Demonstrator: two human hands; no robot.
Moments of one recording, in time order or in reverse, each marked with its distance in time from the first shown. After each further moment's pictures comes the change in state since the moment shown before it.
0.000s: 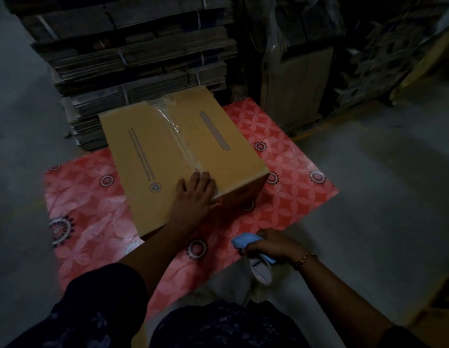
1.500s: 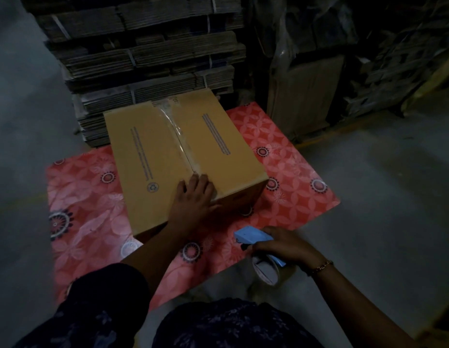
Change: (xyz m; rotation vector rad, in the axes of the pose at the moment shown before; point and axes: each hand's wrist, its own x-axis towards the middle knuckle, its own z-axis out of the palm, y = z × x) left_hand 0.006 0.010 0.001 0.013 0.010 -0.053; right_hand -0.013 0.015 -0.034 0.128 -0.001 -0.152
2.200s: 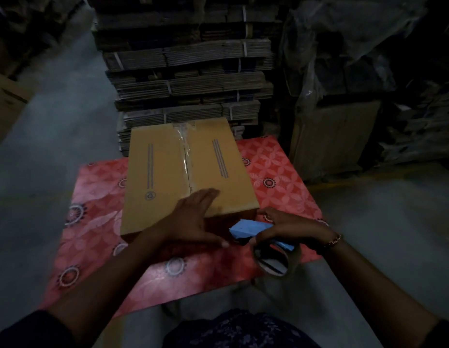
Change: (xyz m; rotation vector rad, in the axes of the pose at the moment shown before) left_hand 0.004 0.041 -0.112 -0.559 -0.305 -0.133; right_hand -0.005 -0.051 -0.134 -0.118 -0.337 -0.360
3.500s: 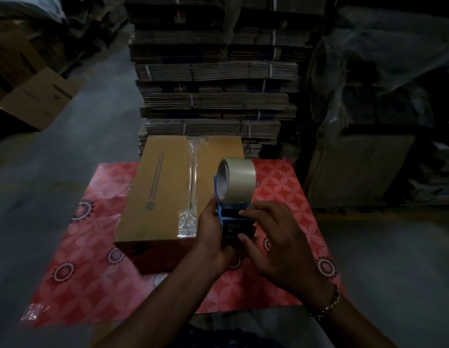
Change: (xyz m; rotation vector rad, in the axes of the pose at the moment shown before) left_hand 0.043 0.131 -0.019 -2.214 0.435 -0.384; right_hand -0.008 -0.011 -0.006 -0.586 0.807 -0.801
